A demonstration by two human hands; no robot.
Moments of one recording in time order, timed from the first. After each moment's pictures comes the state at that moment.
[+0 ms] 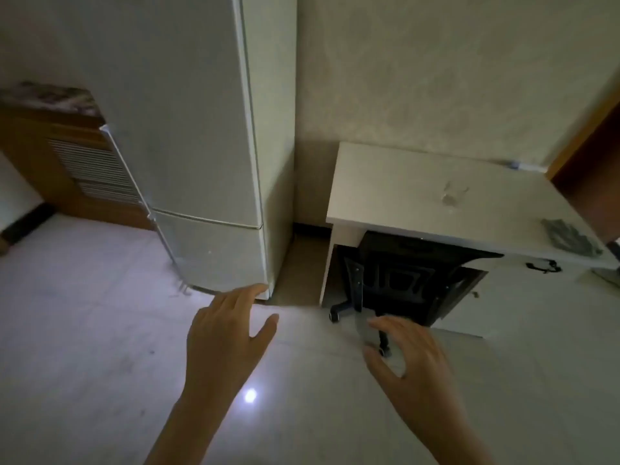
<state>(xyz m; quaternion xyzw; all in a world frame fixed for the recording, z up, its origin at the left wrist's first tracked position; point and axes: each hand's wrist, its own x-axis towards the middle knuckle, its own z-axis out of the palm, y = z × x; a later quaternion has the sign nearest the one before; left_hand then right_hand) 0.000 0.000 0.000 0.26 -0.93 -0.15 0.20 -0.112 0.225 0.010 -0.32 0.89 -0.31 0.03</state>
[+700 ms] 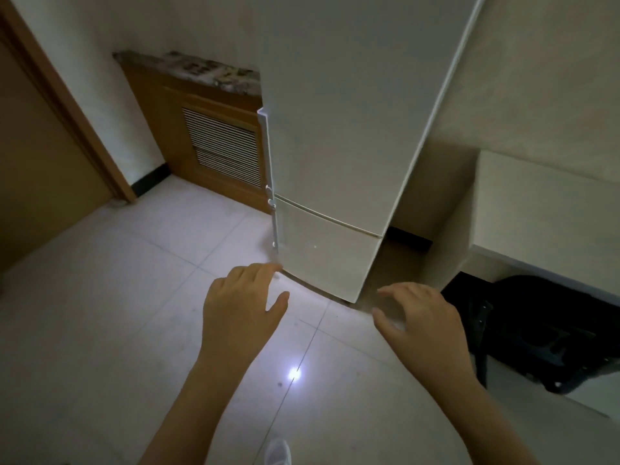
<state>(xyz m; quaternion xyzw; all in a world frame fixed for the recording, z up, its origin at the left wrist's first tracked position) 0.120 -0.263 -0.003 0.38 -0.90 -0.06 0.20 -0.057 -0.097 0.002 -0.44 0.87 -0.21 0.02</state>
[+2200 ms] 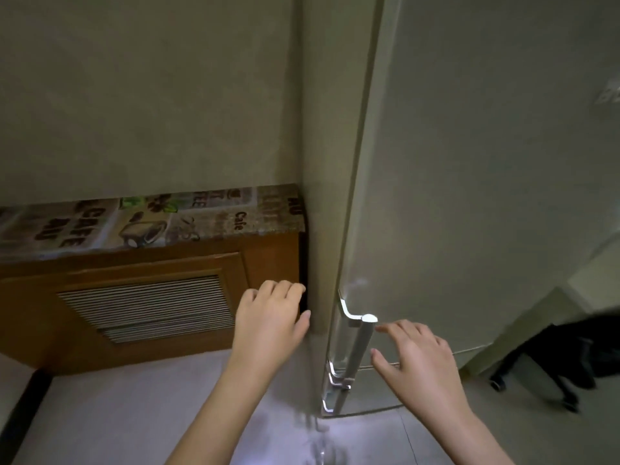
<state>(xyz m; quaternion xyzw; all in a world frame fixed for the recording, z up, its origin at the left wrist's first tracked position) -0.126 -0.958 0.013 0.02 -0.99 -0.02 0.16 -0.143 -0.739 -0.010 -0.15 0.98 -0.12 -0.06</state>
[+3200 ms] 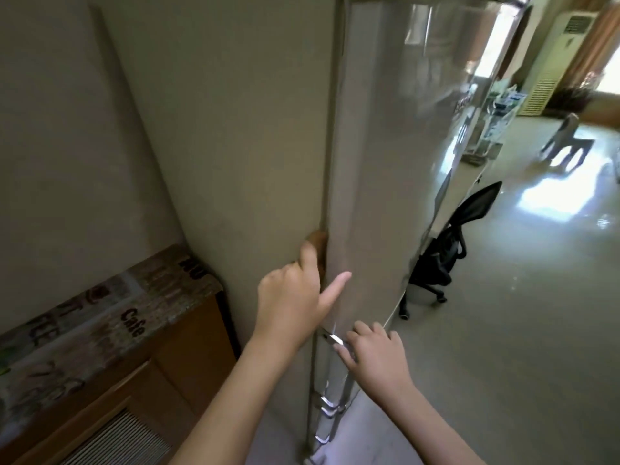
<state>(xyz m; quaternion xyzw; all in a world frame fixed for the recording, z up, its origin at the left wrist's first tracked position) -0.242 -0.979 0.083 -0.27 -0.90 -0.17 0.31 -0.174 -0.847 -0.042 0.11 0.99 0.03 -0.08</state>
